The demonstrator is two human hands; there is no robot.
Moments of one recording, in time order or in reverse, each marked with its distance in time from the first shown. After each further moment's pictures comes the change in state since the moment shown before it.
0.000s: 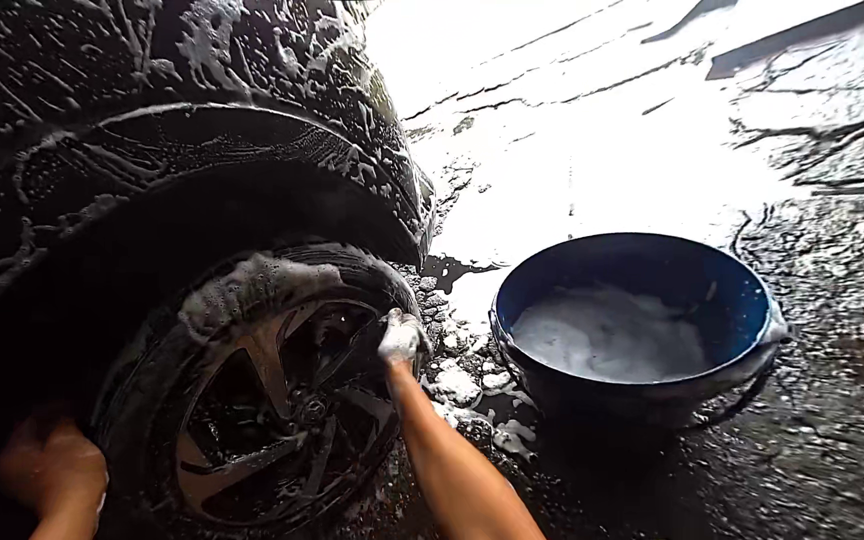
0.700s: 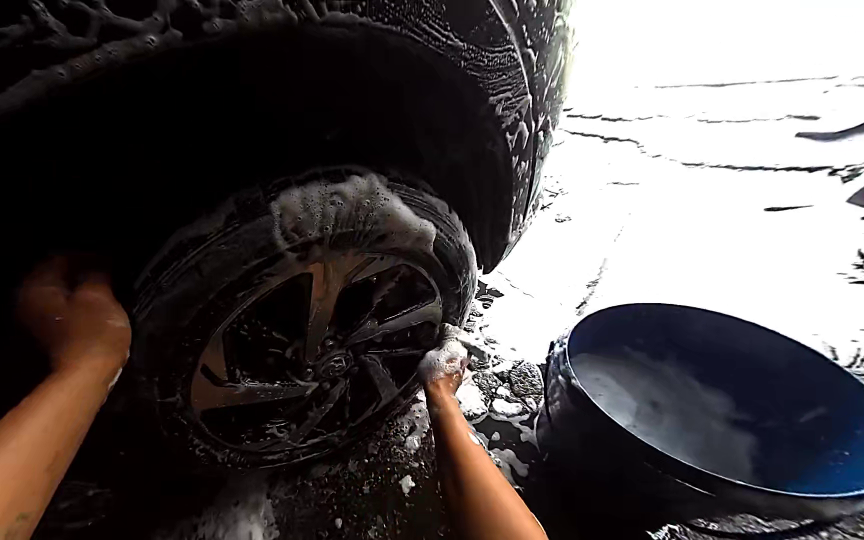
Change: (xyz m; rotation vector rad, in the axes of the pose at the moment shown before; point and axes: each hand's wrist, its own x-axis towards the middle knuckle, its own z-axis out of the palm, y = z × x) left_hand 0.003 -0.014 0.002 -0.136 -0.044 0.010; right_hand 0.012 0.086 0.001 -0.546 0.053 -0.318
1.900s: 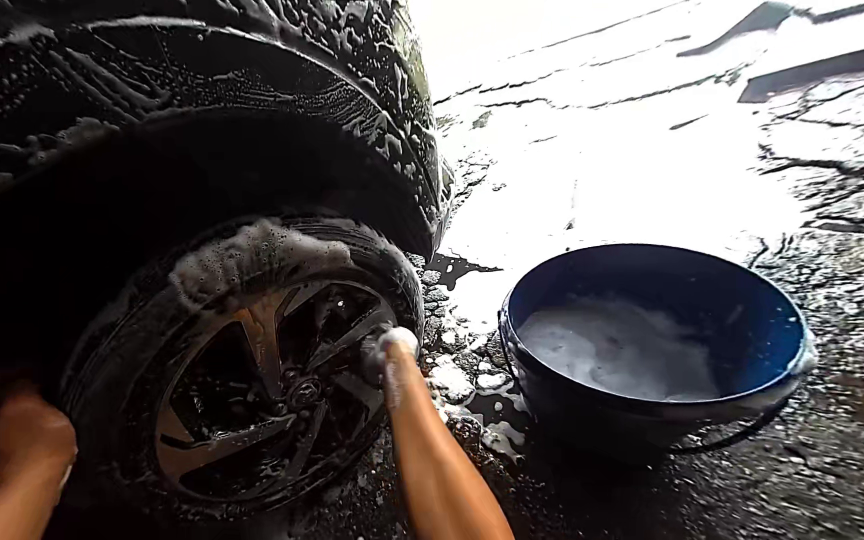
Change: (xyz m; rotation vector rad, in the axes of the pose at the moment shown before) left_hand -0.014 0.029 -0.002 0.065 0.044 0.001; right_hand 0.001 -0.085 -0.050 0.778 -0.307 0.632
